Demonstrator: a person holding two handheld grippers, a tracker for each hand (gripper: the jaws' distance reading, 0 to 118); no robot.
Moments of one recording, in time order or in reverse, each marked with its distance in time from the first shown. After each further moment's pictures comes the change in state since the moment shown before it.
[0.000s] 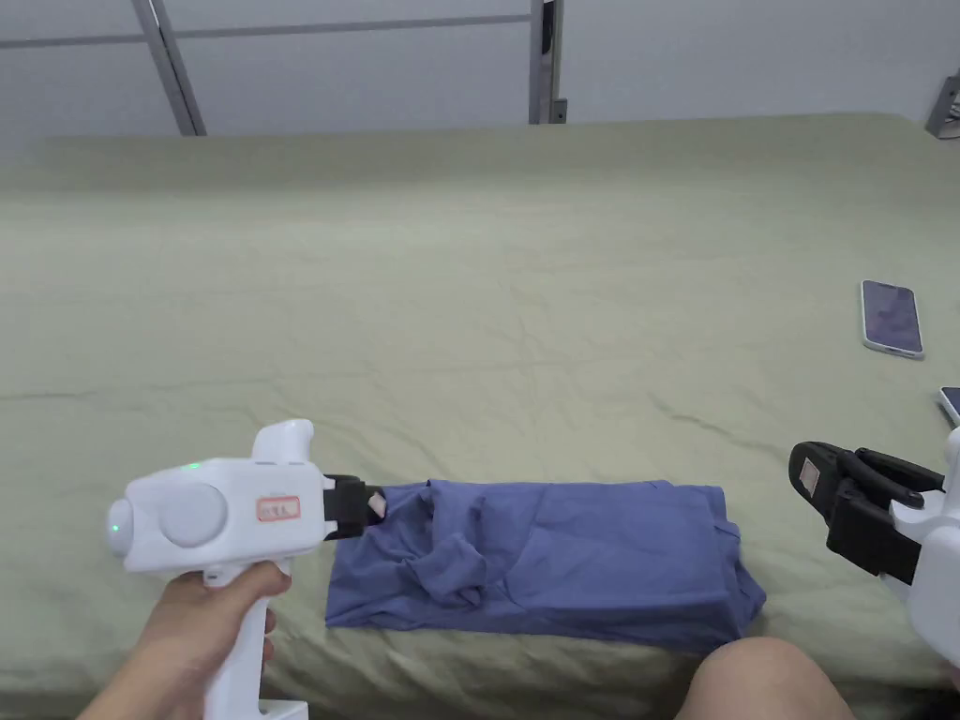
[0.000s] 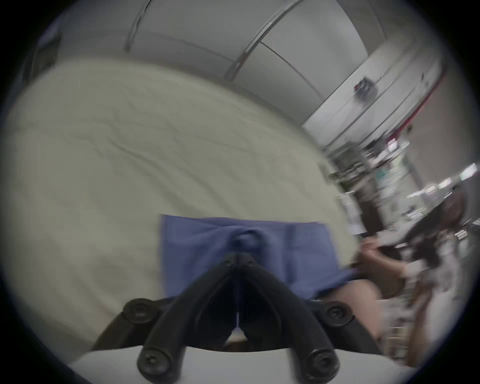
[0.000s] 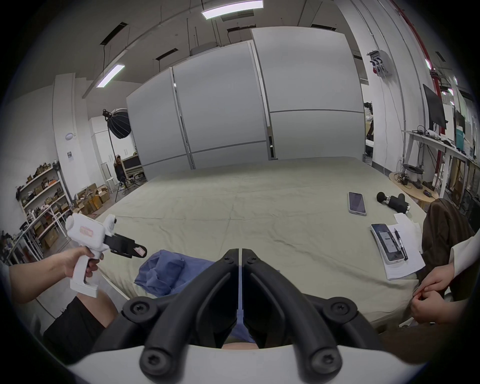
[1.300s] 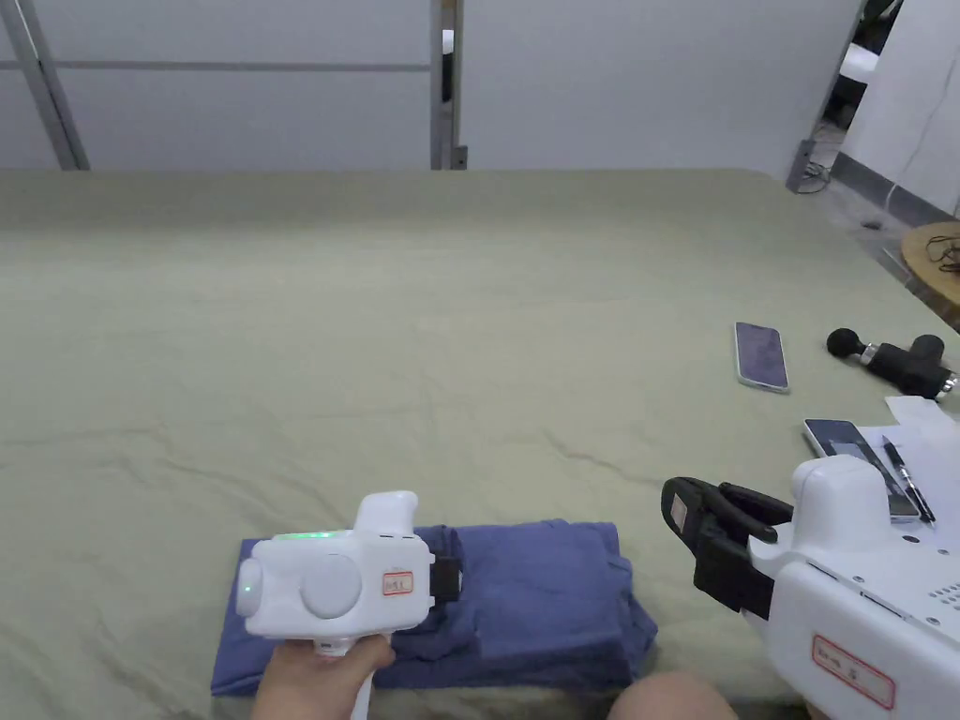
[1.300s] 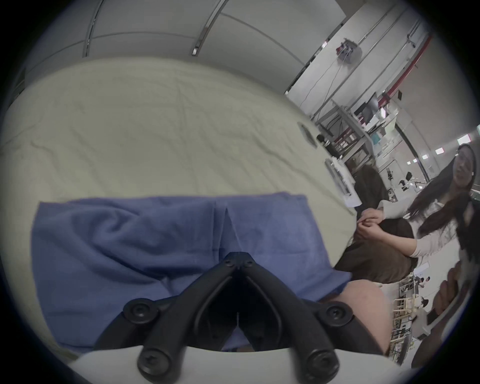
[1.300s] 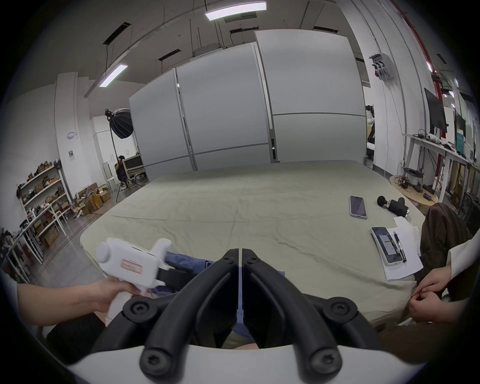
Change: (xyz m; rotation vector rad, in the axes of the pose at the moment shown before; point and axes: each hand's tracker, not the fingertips) left arm 0.124 -0.026 -0.083 -0.076 -0.203 -0.074; right arm -0.012 0.006 0.011 0.010 -0.001 0.012
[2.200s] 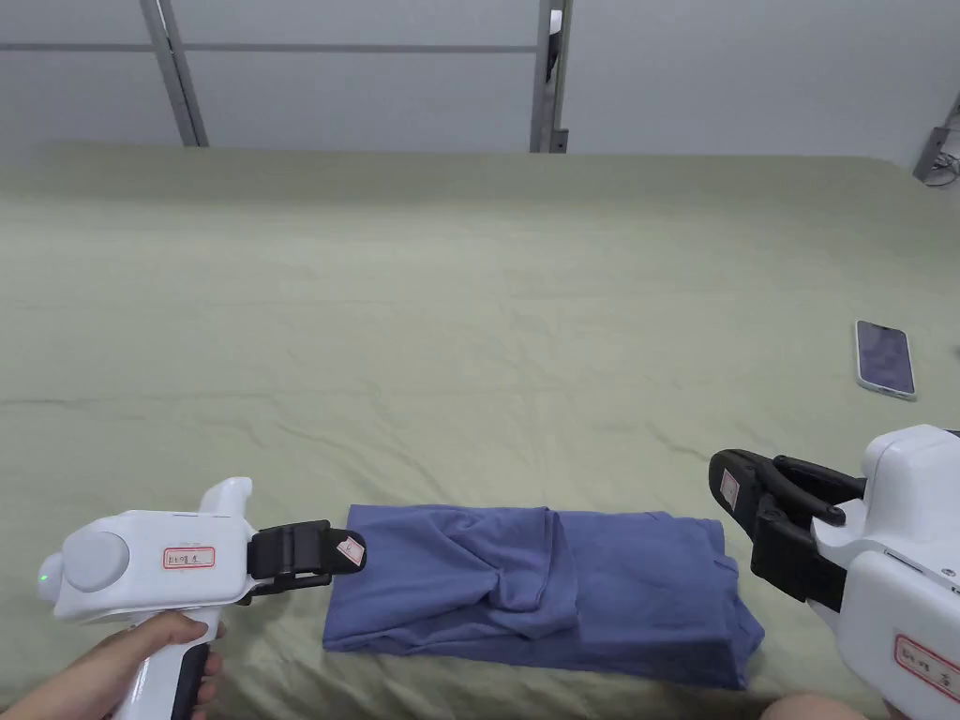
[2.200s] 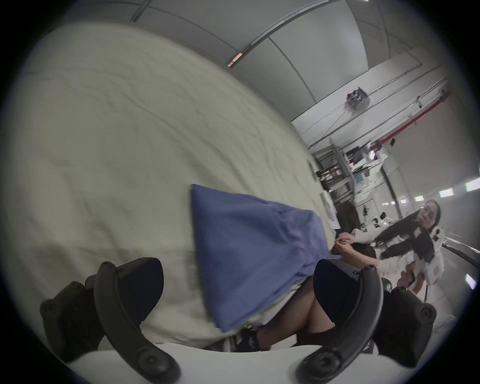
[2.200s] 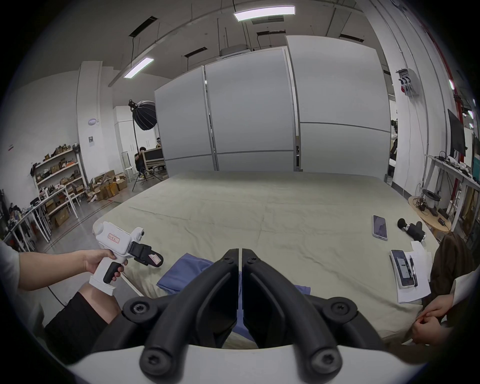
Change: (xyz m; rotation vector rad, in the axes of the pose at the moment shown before) left arm -0.163 -0.014 0.120 0.005 -0.108 0.217; right arm -0.046 0.019 -0.014 0.009 0.108 0.104
